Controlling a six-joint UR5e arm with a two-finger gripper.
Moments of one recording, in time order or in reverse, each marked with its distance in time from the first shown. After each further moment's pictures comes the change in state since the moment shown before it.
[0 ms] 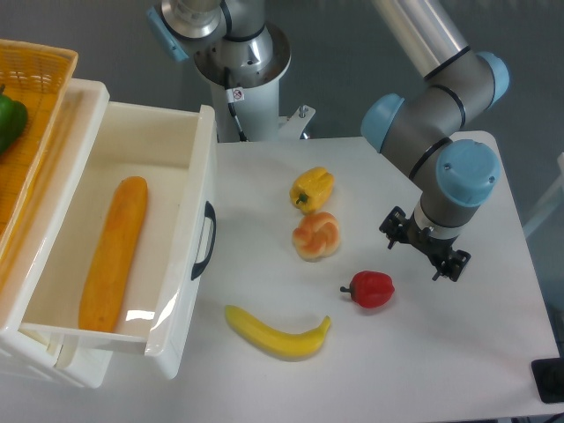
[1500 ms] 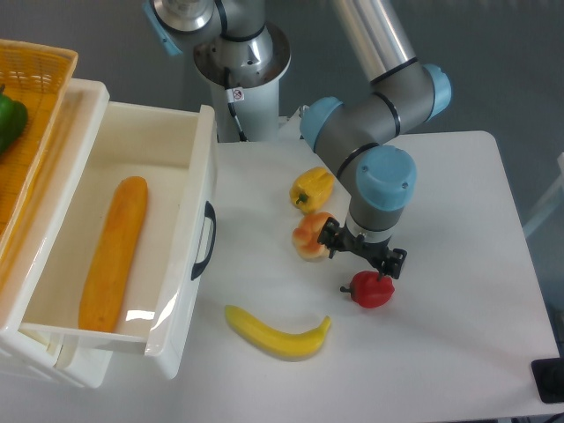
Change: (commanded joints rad) arm -0.152 0.133 -0.172 0.098 -0.020 -0.477
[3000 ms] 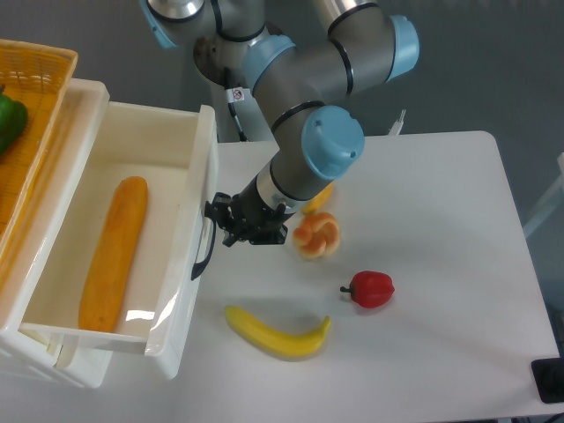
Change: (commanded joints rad) arm -0.091 0.118 0.061 -0.433 -0.477 -0.140
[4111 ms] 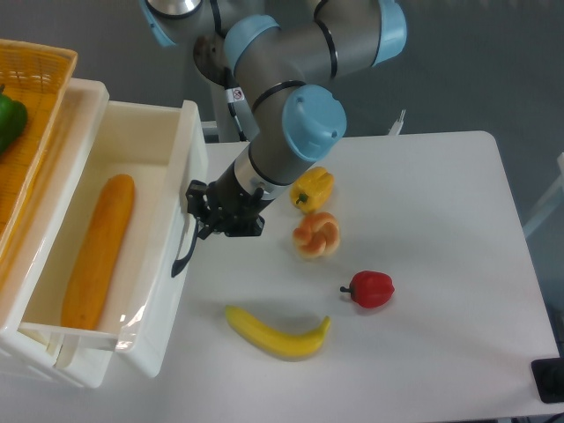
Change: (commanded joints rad) arm -0.067 0.028 -0.006 0.005 -0.035 -0.041
